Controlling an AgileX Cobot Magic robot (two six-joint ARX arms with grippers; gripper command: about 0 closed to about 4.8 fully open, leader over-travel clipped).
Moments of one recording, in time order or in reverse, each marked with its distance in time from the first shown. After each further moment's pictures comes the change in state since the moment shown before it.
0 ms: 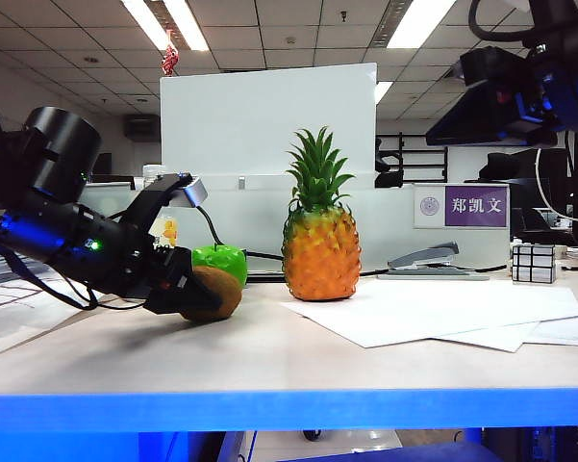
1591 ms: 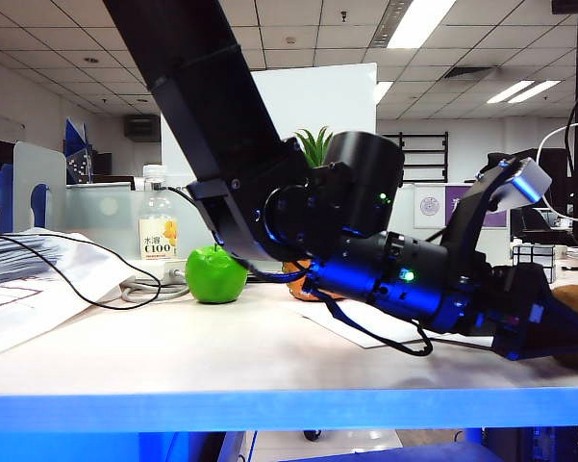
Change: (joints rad) left arm -0.566 0.421 0.556 -0.011 0.263 -0.101; right arm 0.000 -0.468 0.001 -0.217 0.361 -0.079
